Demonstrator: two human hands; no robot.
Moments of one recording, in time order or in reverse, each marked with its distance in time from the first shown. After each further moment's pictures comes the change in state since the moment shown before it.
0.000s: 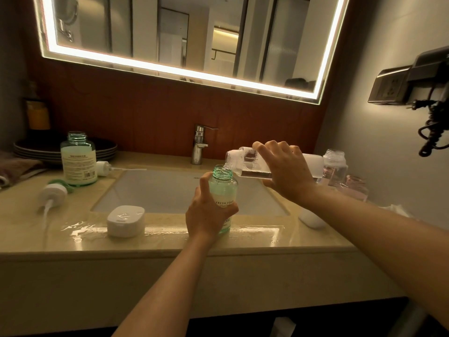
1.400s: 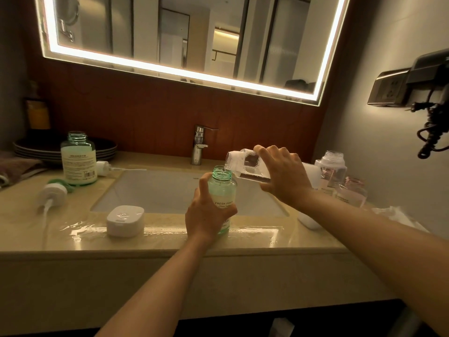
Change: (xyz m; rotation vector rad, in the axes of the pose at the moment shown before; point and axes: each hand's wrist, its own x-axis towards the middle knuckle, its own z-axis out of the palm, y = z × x) left_hand -0.001 0.001 -0.002 -0.014 -0.035 -0.027; right_hand -0.004 -0.008 -0.007 0.089 -0.194 0.107
